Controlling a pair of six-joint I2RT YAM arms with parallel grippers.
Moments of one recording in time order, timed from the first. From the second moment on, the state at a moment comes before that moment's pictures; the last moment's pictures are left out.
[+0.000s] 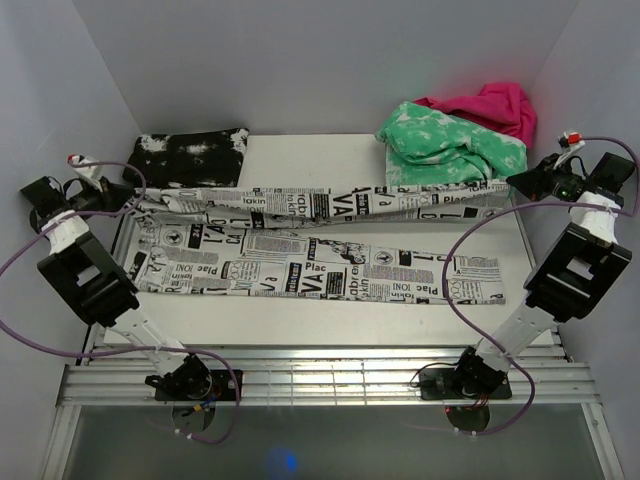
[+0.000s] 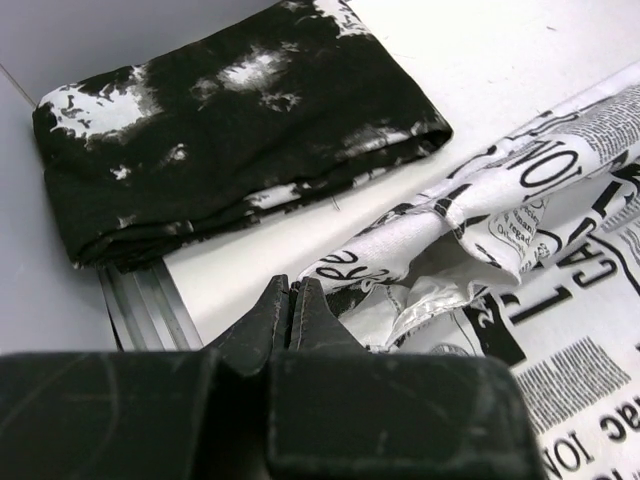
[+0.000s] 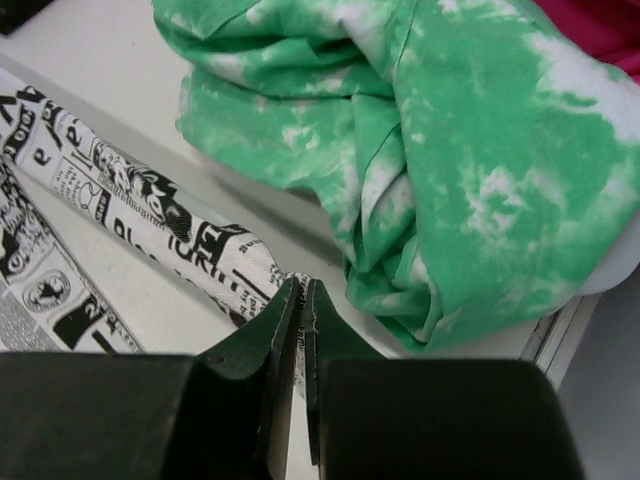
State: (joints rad) left arm 0.73 1.89 1.43 -0.16 1.20 0.64; right arm -0.60 1.85 1.46 -0.25 -1.21 -0.42
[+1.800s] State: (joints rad) left arm 0.71 1.66 1.36 -1.31 0.89 1.96; right arm -0.26 1.55 1.17 -1.16 -0.64 -1.55
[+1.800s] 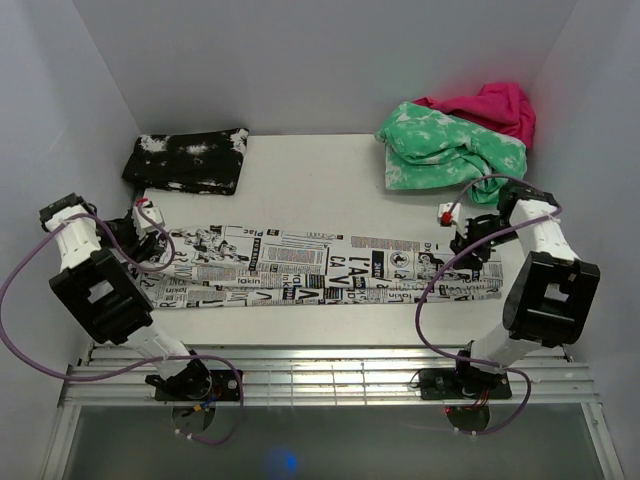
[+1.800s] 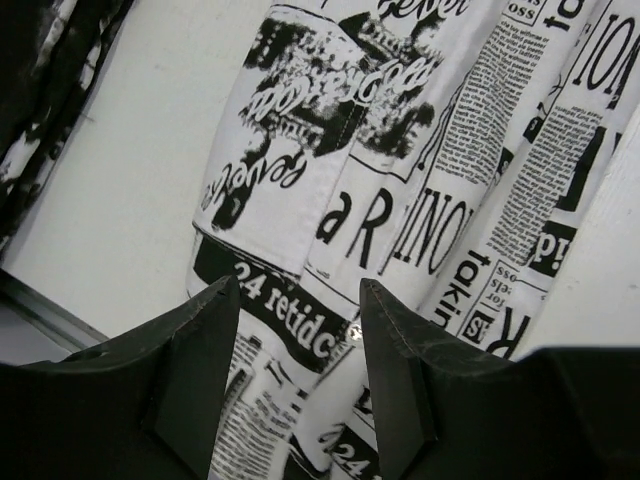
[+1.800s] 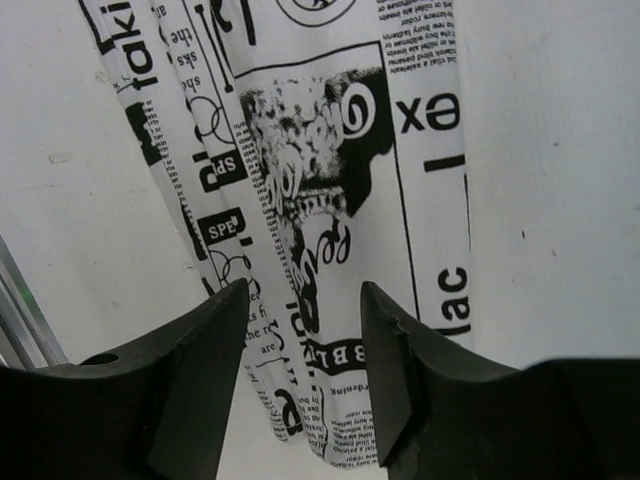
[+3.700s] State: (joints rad) left arm 0.71 1.47 1.14 -1.23 0.66 1.94; right arm 0.13 1.37 0.91 -0.86 -0.37 -1.34
